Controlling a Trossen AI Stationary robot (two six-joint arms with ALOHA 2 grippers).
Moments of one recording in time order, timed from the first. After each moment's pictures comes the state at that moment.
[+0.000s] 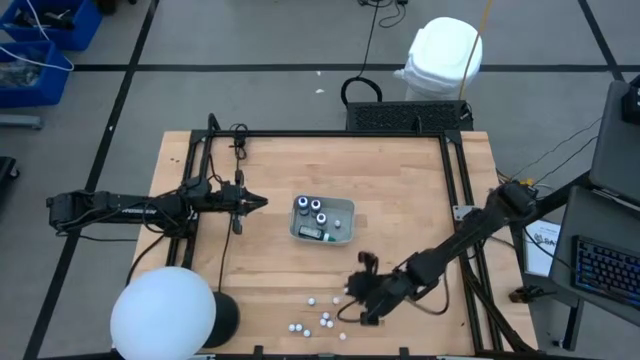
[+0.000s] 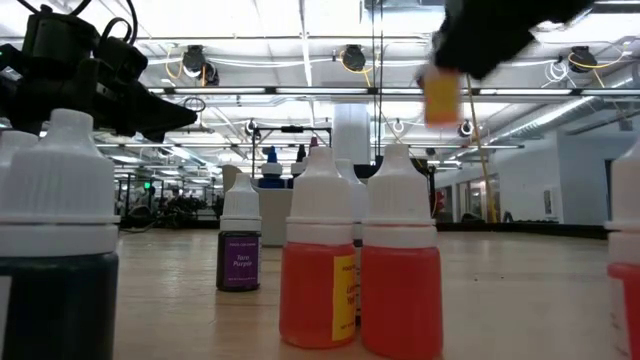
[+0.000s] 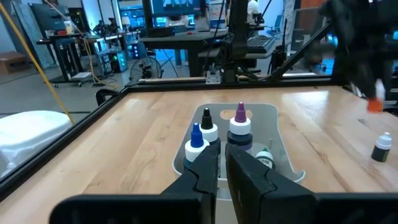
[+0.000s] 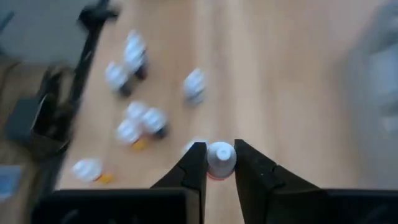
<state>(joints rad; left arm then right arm) 0.29 0.79 0.01 0.73 0.26 0.07 0.60 1.72 1.12 -0.23 0.38 0.48</state>
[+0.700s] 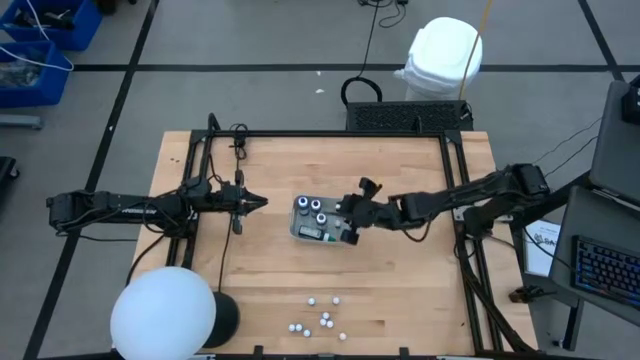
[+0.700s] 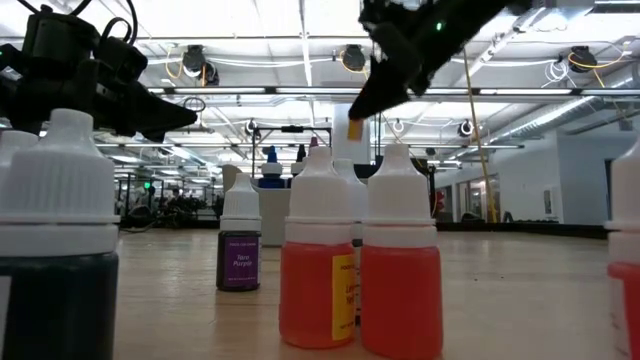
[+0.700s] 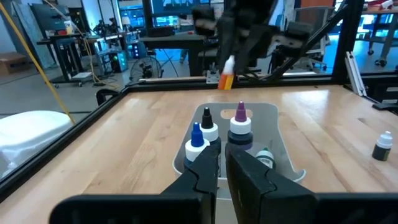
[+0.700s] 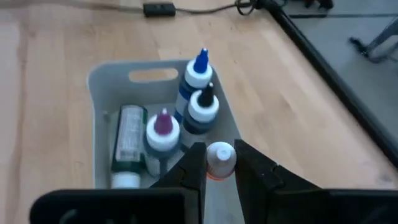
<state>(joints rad) 0.29 0.79 0.01 0.73 0.26 0.08 0.13 1.53 1.00 -0.17 0.49 0.17</state>
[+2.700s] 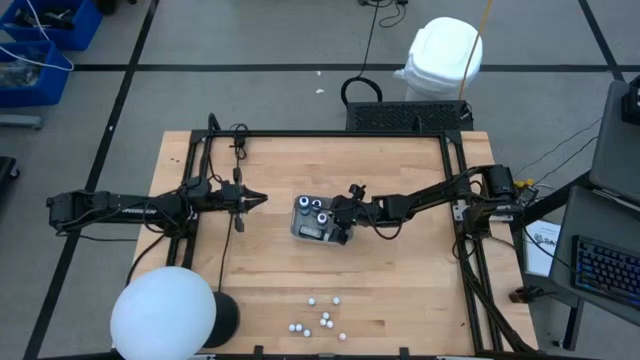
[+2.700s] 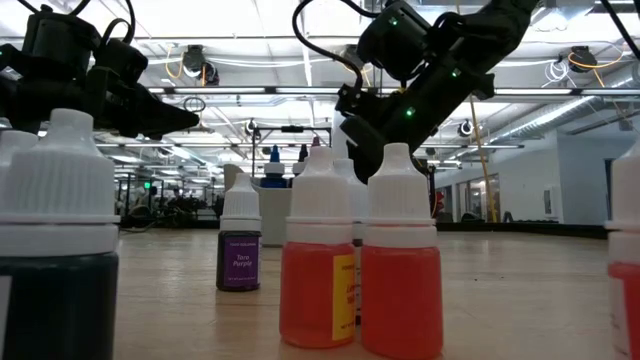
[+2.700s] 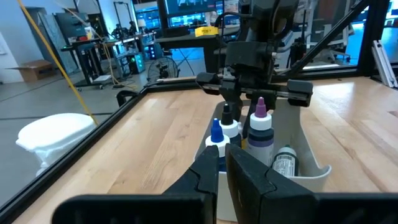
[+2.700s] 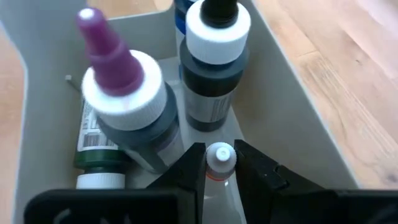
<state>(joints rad) 0.29 0.79 0.01 0.73 0.19 0.13 0.02 1.78 0.92 0.09 0.30 0.27</state>
